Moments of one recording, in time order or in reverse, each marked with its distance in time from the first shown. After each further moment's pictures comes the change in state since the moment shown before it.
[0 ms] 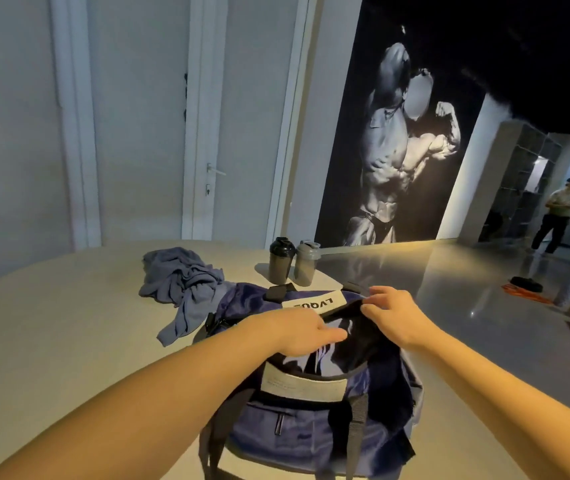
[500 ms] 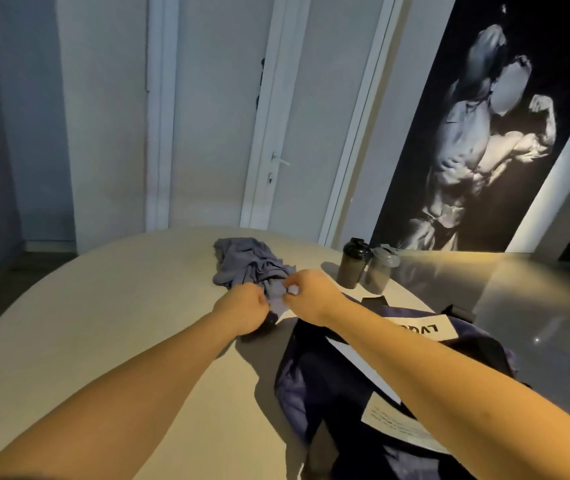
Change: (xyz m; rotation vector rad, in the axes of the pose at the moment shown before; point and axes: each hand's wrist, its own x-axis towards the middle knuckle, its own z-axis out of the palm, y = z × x) left_hand -0.045 -0.250 -0.018 -0.191 0.527 -0.440; right_hand 0.089 -0.240 0.159 -0.053 -0.258 -0.326
